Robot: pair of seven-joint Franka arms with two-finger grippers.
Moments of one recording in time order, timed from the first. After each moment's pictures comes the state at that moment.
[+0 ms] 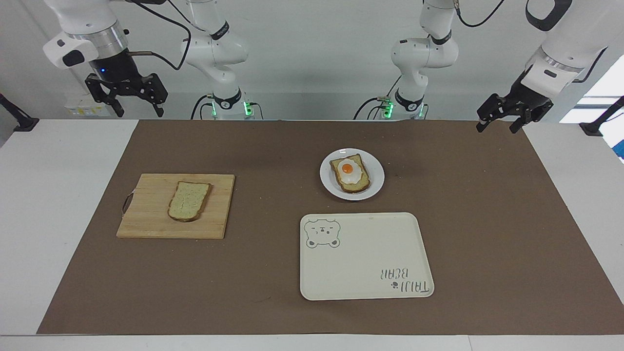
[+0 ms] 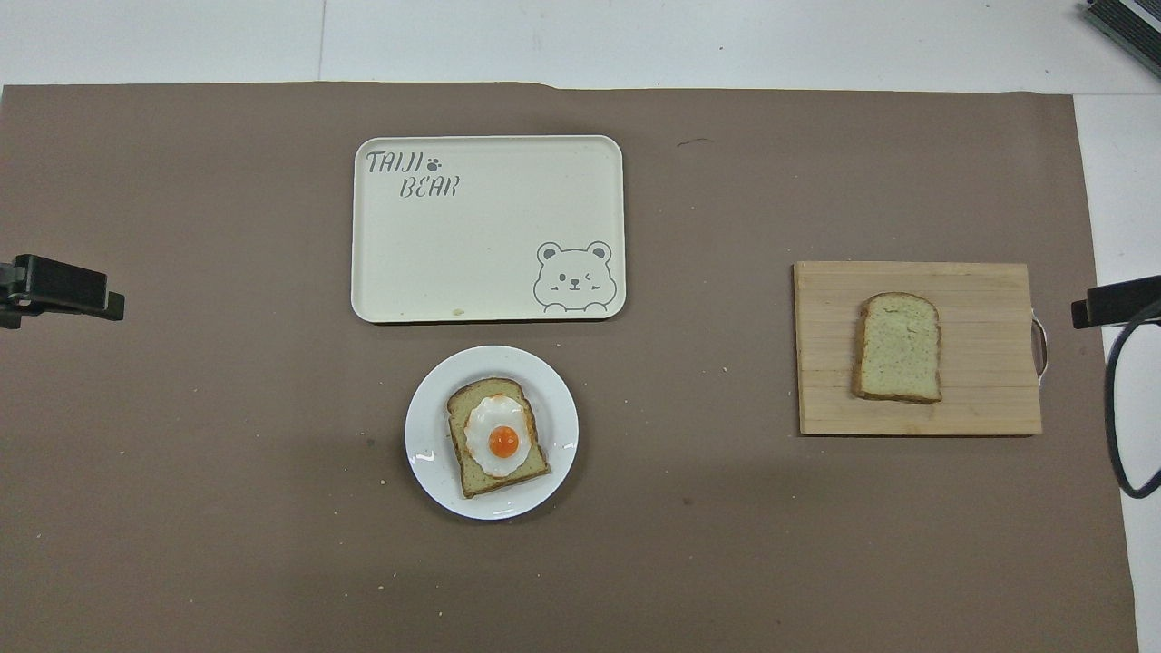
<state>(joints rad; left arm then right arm) -0.07 -0.03 0.07 -1.58 -0.10 1.53 0.00 0.09 -0.07 -0.16 -1.55 -0.02 1.52 -0.06</state>
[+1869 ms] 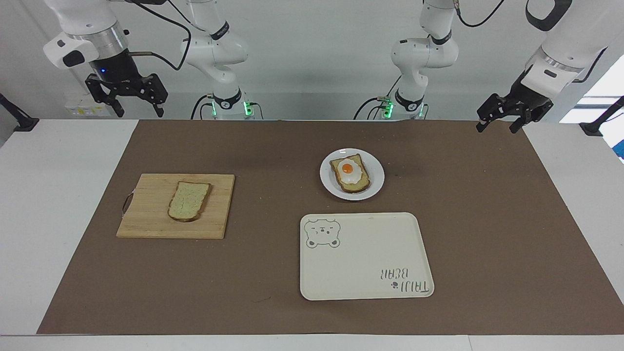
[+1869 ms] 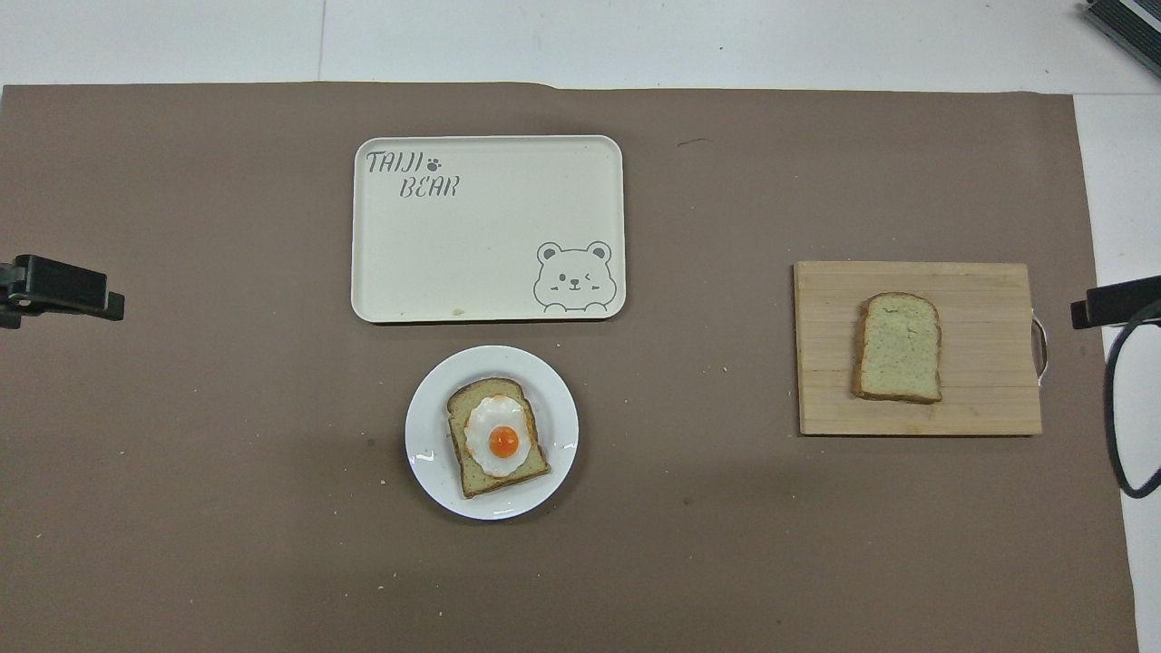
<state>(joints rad) -0.07 -0.03 0.07 -1.58 -0.10 1.53 0.00 0.09 -0.07 -0.16 -1.55 -0.02 1.52 -0.06</state>
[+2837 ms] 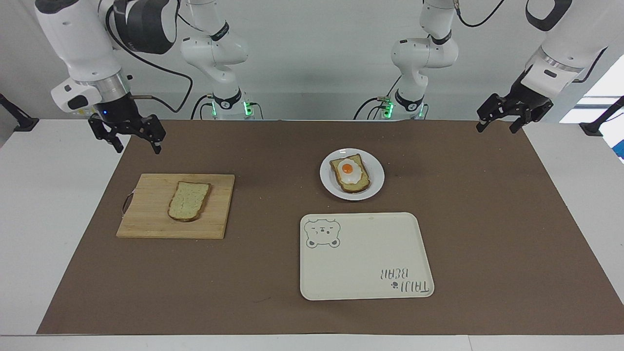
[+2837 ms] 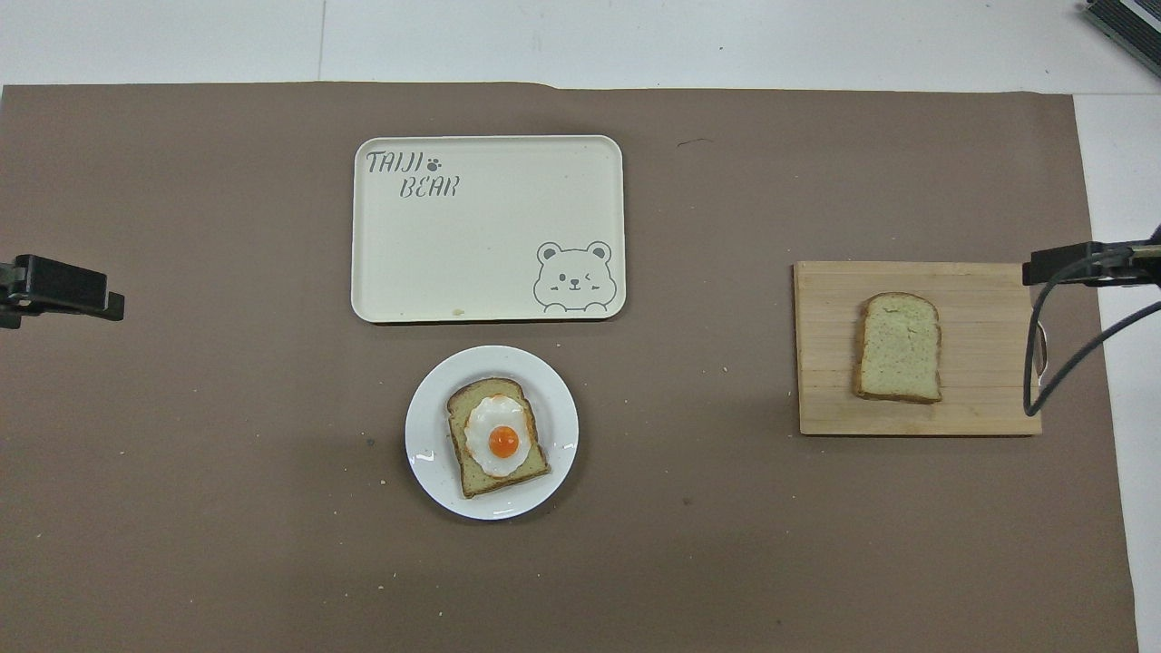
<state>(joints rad) -0.07 -0.03 0.07 -1.58 -0.10 1.53 0.00 0.07 0.01 -0.17 -1.74 -0.02 1.86 -0.06</state>
